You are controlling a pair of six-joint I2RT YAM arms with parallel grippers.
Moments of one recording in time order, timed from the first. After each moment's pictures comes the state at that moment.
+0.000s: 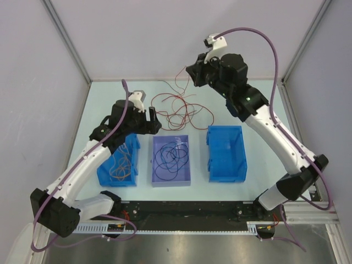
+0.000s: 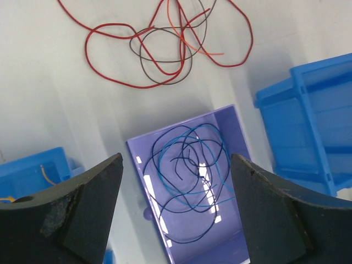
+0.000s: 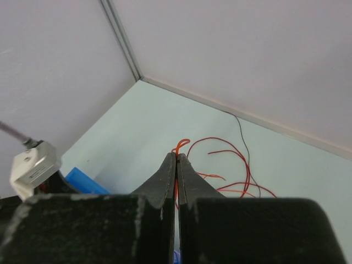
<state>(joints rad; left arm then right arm) -0.44 1.13 1.04 -0.49 0.05 -0.32 0.65 1.57 1.80 -0.27 0.01 0.19</state>
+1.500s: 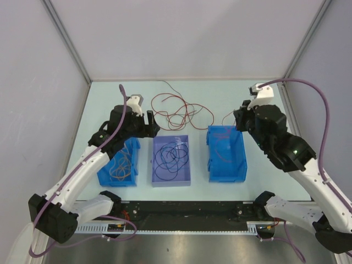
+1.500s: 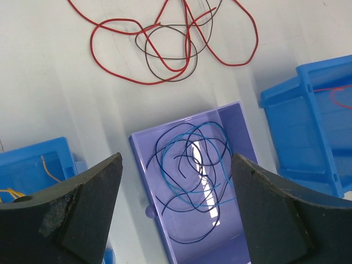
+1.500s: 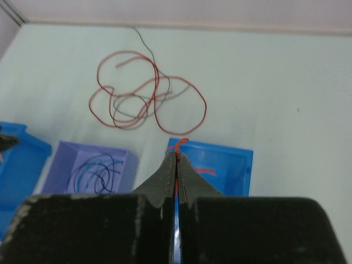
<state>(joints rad) -0.44 1.07 0.96 -0.44 0.04 -0.33 0.69 0.92 1.30 -0.61 0.42 0.25</state>
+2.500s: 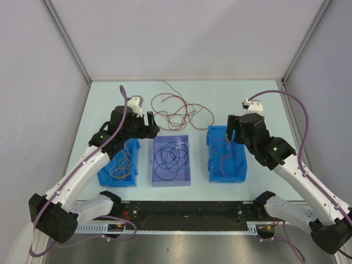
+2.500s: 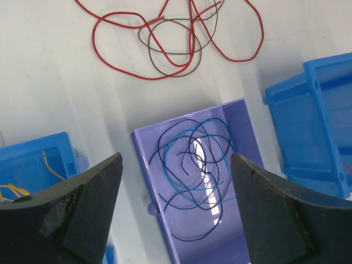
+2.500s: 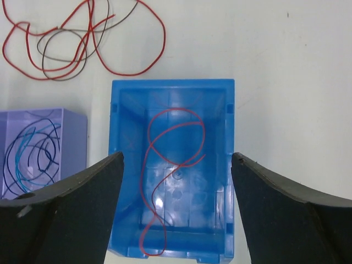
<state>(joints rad) -0.44 1.07 0.95 -0.45 0.03 -0.33 0.61 0.95 1.01 -0.67 0.42 0.41</state>
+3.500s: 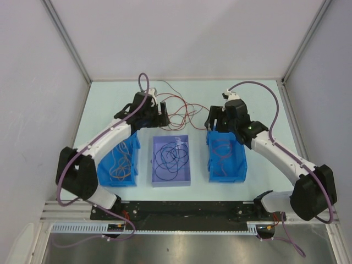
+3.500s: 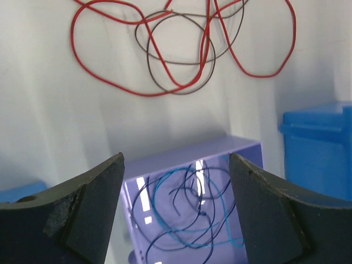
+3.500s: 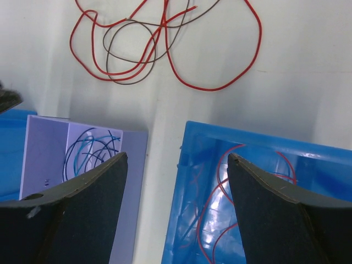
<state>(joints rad) -0.44 1.46 1.12 -0.40 0.03 -0.42 0.50 1.30 1.01 -0.32 0.05 0.44</state>
